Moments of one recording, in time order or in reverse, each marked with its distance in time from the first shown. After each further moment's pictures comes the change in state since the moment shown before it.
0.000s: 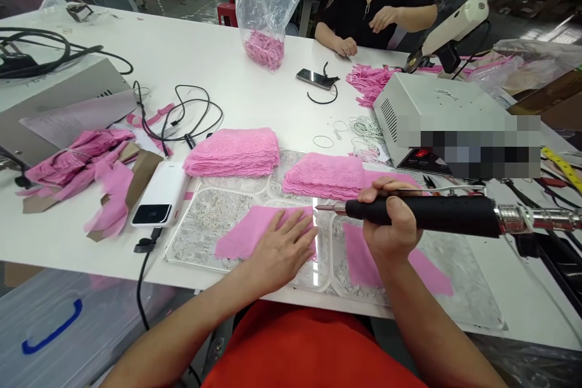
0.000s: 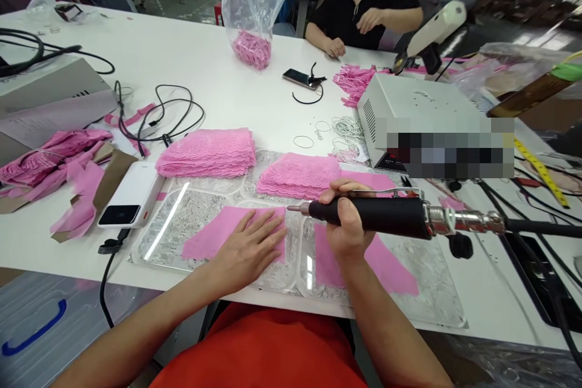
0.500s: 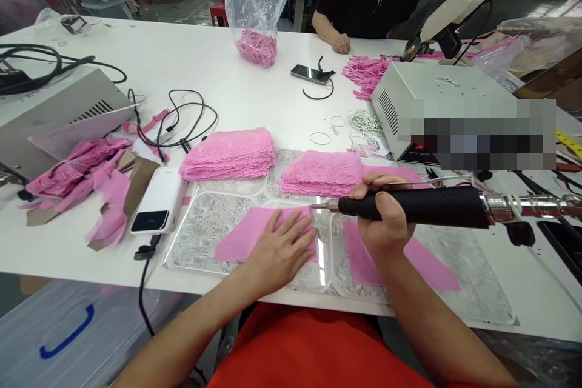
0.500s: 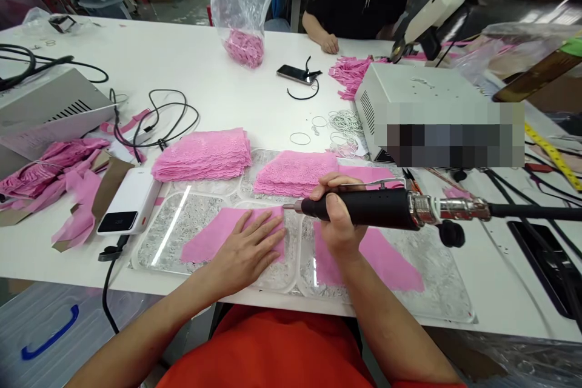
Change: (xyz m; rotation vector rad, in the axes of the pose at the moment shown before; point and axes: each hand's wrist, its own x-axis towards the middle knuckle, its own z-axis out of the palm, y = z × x) left_hand -0.002 -0.004 0.001 -0.004 -0.016 0.025; right_hand 0.001 0.006 0.000 0.005 -0.037 0.034
